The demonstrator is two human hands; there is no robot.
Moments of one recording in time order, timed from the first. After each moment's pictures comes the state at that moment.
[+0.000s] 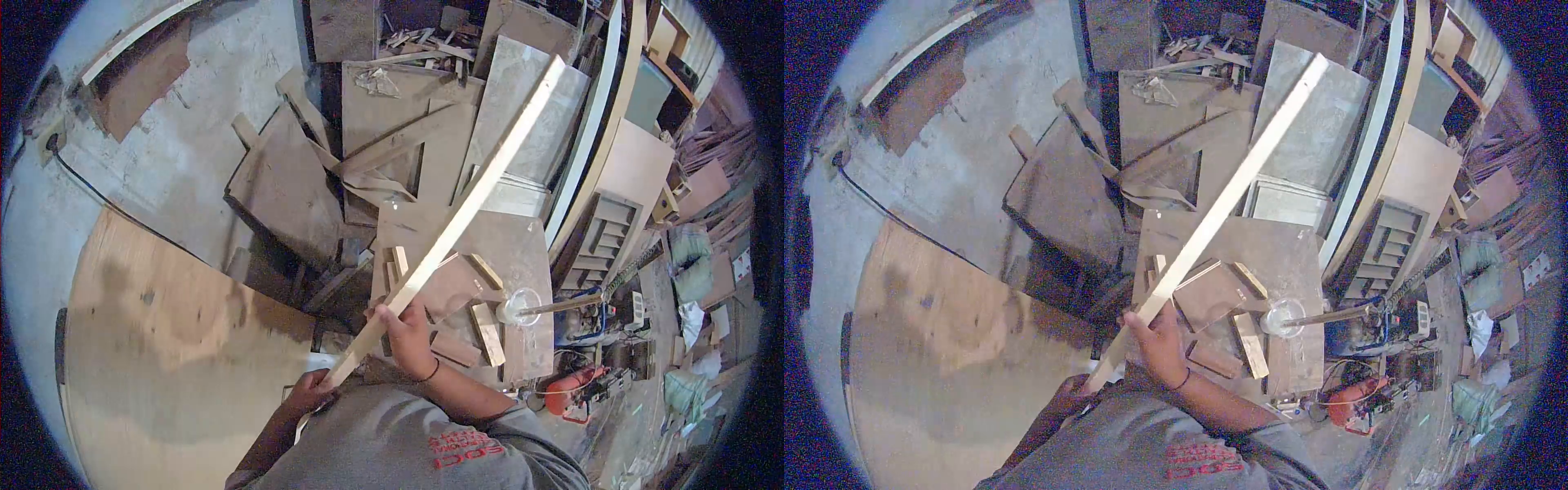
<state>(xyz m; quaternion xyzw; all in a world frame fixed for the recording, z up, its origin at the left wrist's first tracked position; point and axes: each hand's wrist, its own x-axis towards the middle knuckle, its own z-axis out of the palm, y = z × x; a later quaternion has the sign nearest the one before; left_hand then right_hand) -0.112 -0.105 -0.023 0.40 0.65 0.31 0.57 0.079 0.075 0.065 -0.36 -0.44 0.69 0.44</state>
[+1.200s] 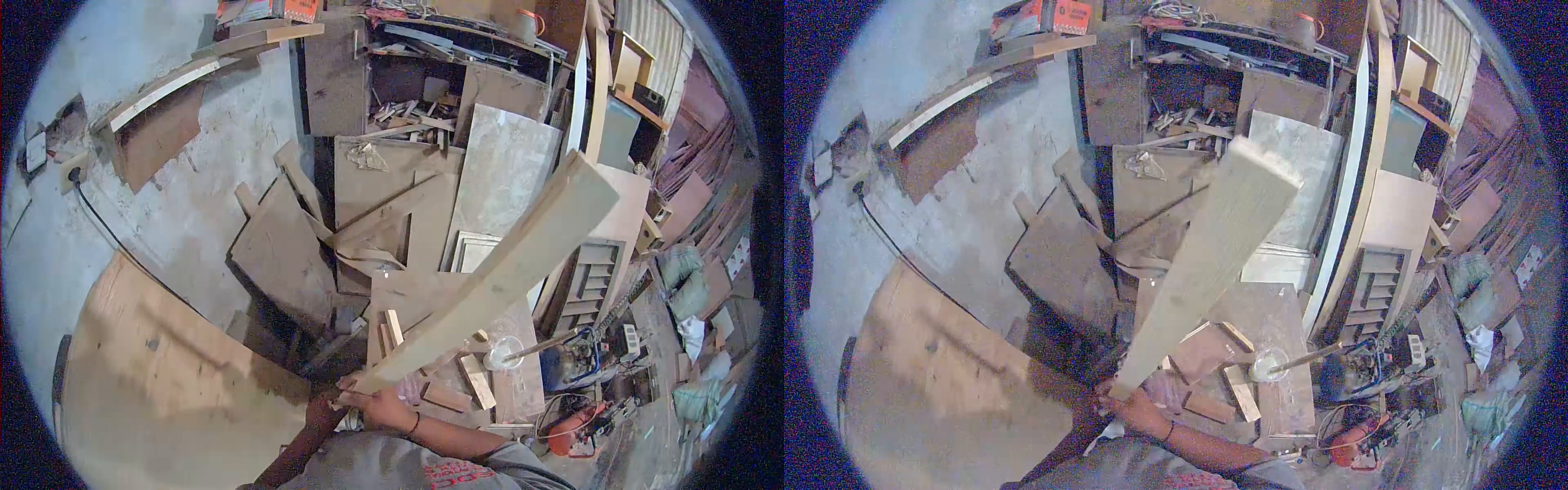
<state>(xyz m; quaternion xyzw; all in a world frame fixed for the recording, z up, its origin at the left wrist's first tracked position) -0.112 -0.033 -0.128 0.58 0.71 0.32 0.25 0.070 0.051 0.043 -0.26 -0.61 0.70 0.27</state>
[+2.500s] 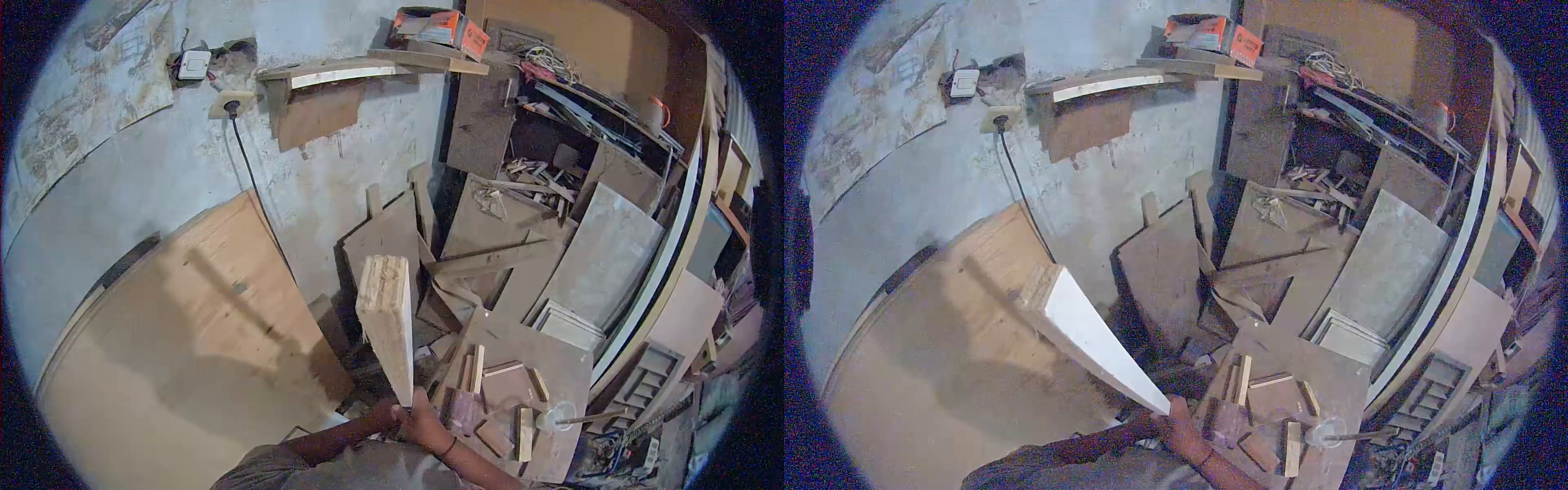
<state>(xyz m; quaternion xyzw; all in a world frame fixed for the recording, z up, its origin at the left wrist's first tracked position) -0.100 -0.012 -0.176 0.57 0.66 0.40 0.28 0.045 0.036 0.042 -0.25 -0.85 0.42 0.18</state>
